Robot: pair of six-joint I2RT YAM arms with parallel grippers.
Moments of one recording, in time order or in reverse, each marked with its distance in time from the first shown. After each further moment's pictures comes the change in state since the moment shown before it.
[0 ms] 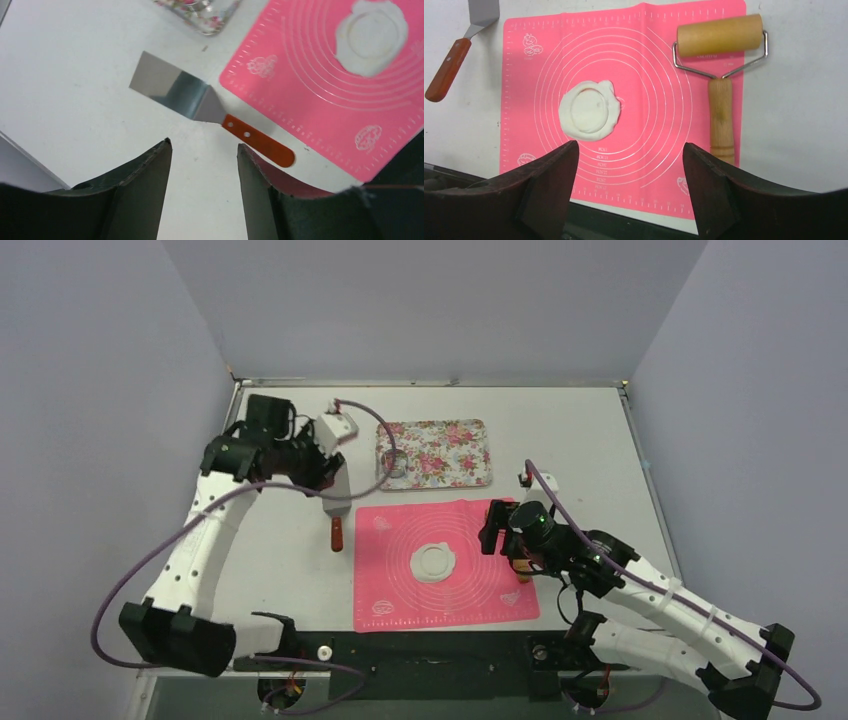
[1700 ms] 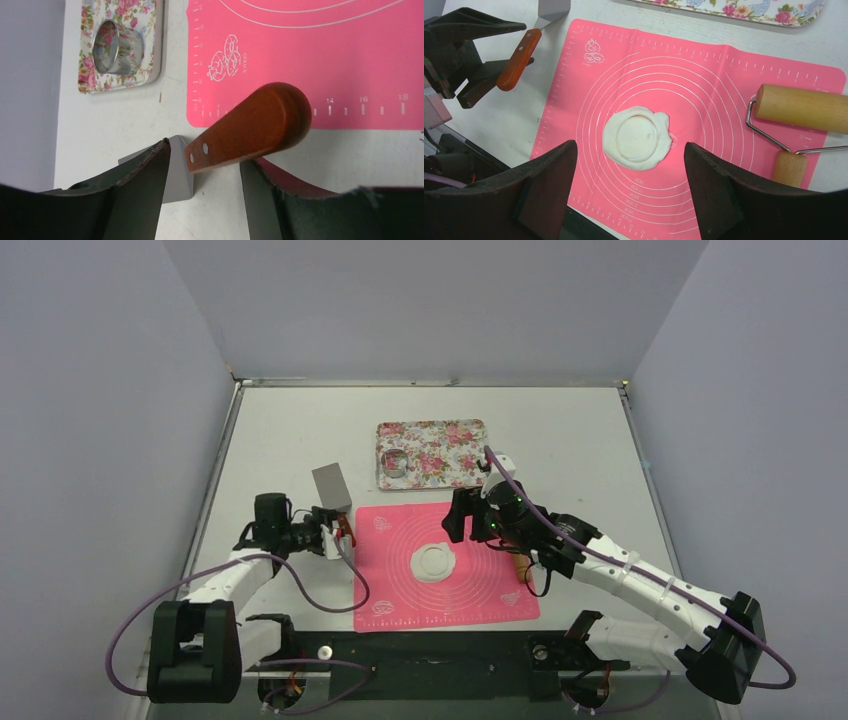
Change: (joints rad) left arm 0.366 -0.054 -0.944 0.925 0.611 0.802; right arm -0.054 0.208 0.002 0.392 -0.235 -0.232
